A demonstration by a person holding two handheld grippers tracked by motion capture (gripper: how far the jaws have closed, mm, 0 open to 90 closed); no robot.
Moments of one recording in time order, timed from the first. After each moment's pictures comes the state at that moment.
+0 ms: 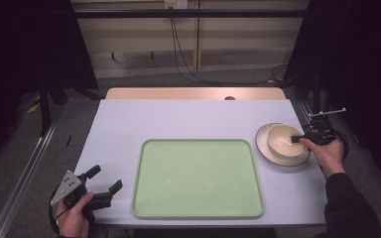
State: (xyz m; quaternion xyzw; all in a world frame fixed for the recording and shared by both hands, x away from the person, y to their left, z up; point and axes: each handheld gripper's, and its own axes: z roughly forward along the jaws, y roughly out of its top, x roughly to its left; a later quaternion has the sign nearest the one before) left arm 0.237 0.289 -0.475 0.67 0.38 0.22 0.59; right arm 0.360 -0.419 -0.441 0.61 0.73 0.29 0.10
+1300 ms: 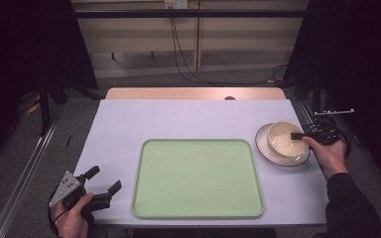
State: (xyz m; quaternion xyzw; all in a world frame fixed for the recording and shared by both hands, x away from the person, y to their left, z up) left arm 0.234 0.291 -0.474 0.67 0.38 0.22 0.59; right arm 0.352 -0.423 -0.433 0.60 0.71 0.36 0.10
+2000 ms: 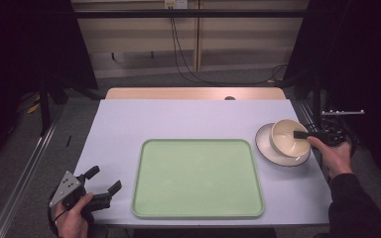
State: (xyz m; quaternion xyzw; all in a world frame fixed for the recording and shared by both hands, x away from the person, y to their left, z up) left arm 0.234 0.291 -0.474 0.68 0.38 0.22 0.59; right arm 0.337 -0.425 -0.417 0.57 0.70 0.41 0.10
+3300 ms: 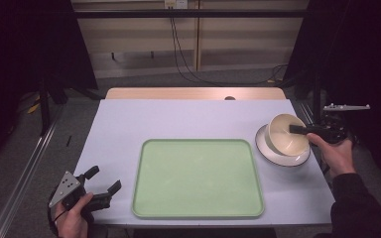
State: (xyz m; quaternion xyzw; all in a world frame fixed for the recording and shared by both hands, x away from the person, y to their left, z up) left arm 0.233 0.291 -0.474 0.68 0.38 0.22 0.59; right arm 0.323 -0.398 -0.379 0.51 0.72 0.47 0.11
